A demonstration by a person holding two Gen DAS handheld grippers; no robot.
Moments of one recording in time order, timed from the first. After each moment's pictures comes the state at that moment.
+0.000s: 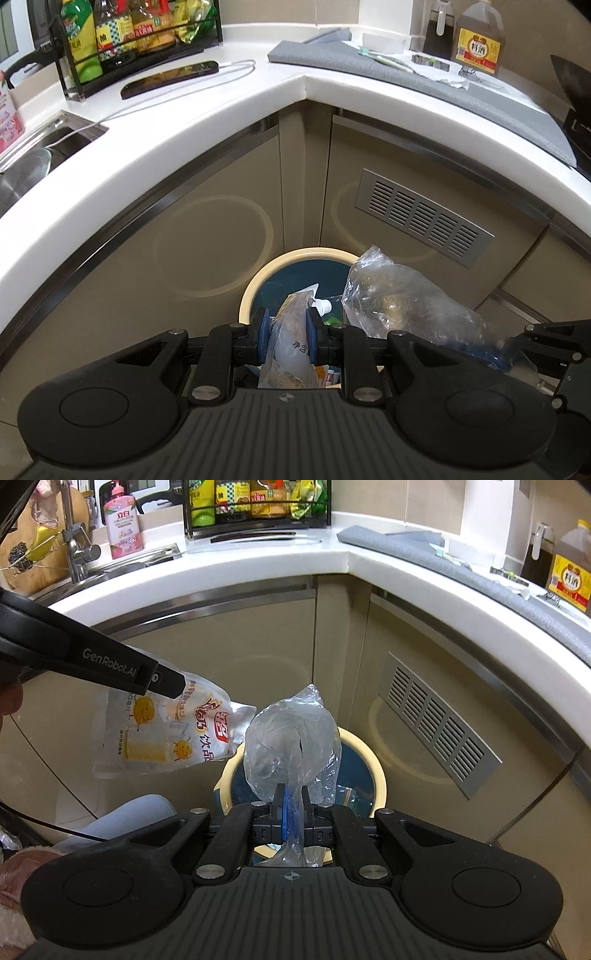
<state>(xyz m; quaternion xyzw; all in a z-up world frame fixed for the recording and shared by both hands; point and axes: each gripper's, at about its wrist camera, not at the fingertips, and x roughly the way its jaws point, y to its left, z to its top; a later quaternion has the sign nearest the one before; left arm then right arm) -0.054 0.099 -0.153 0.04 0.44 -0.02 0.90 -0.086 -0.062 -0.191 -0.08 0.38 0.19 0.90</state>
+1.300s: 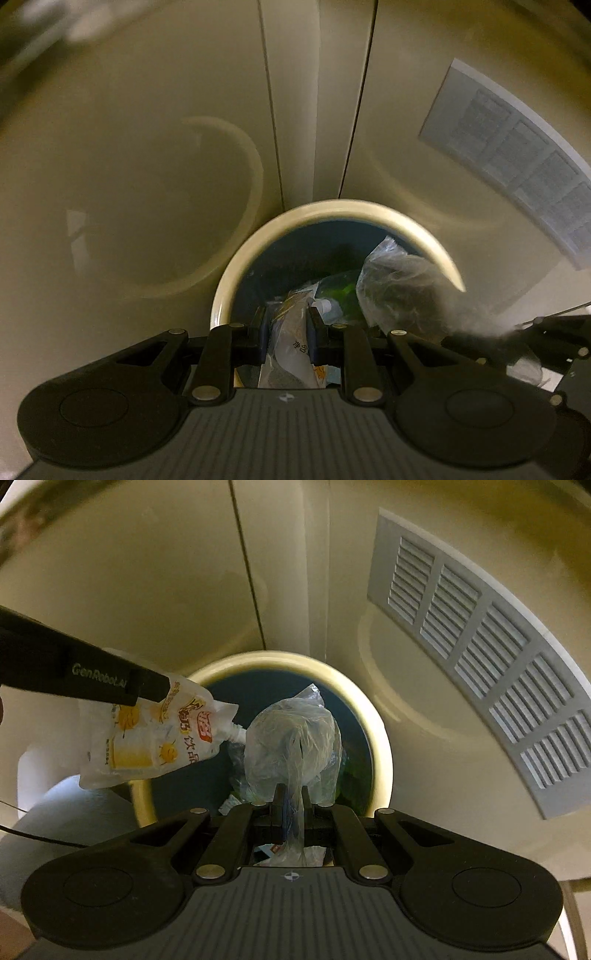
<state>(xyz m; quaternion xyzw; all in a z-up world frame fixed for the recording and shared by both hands) 0.130 0.088 -0.320 0.07 0.57 -0.02 0.82 0.082 -0.054 -0.334 -0.06 0.52 0.15 0.84</state>
